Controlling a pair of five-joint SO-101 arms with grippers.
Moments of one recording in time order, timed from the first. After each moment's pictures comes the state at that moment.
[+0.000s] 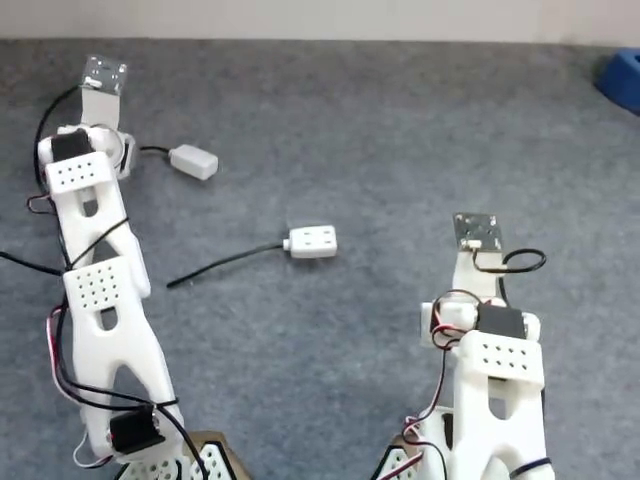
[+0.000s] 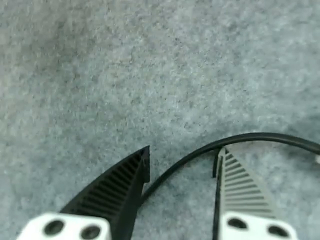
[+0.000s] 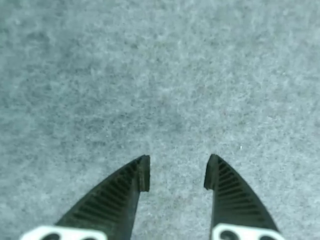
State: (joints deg) left arm -27.9 81.5 -86.1 70.3 -27.2; right arm 4.1 -49.3 66.5 61.4 9.1
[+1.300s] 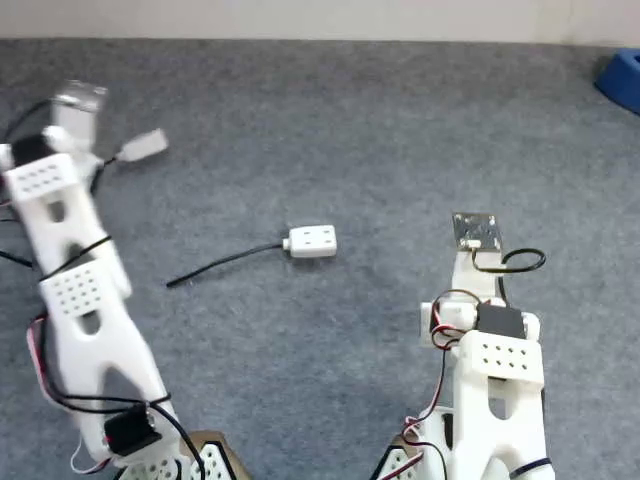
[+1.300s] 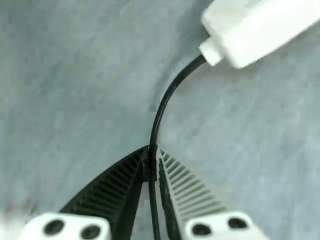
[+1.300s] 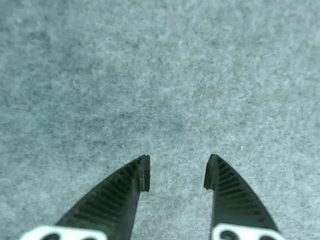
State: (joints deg) left arm -34.1 76.0 -93.8 98.3 -33.6; right arm 4.0 -49.3 66.5 61.4 9.1
